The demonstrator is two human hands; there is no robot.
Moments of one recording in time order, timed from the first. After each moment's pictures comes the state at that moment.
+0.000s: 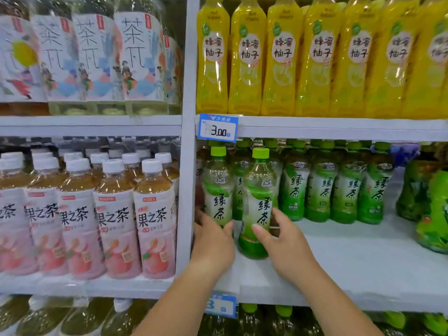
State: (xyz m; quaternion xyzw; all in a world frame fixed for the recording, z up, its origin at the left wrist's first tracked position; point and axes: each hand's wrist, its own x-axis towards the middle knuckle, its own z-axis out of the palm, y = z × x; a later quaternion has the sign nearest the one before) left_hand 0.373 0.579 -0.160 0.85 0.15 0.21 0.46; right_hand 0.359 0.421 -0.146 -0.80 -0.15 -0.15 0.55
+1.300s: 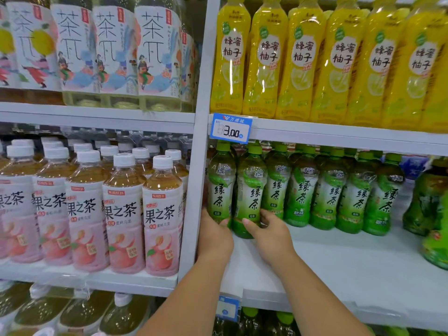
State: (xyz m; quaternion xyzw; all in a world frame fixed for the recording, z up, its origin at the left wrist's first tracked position) left_hand 0.402 0.578 -0.161 0.72 0.16 0.28 0.62; right_hand 0.428 0.454 -0.165 -0.79 -0.08 -0.14 0.59
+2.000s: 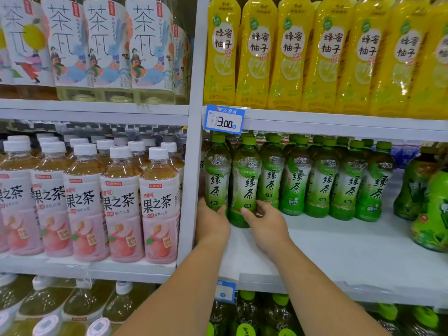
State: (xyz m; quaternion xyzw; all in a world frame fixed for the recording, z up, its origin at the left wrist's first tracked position) left_hand 0.408 0.577 -0.158 0.72 0.18 0.27 0.61; right_hand 0.411 0.453 -0.157 -0.81 -0.08 -0.15 0.57
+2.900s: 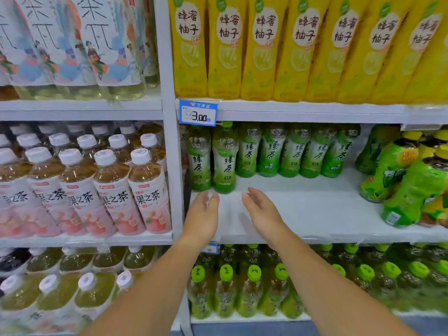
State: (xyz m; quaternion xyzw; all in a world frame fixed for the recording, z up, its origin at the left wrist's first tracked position) left_hand 0.304 0.562 -0.112 0.80 0.13 0.05 0.58; right_hand 0.331 0.411 -0.119 -0.79 0.01 0.05 0.61
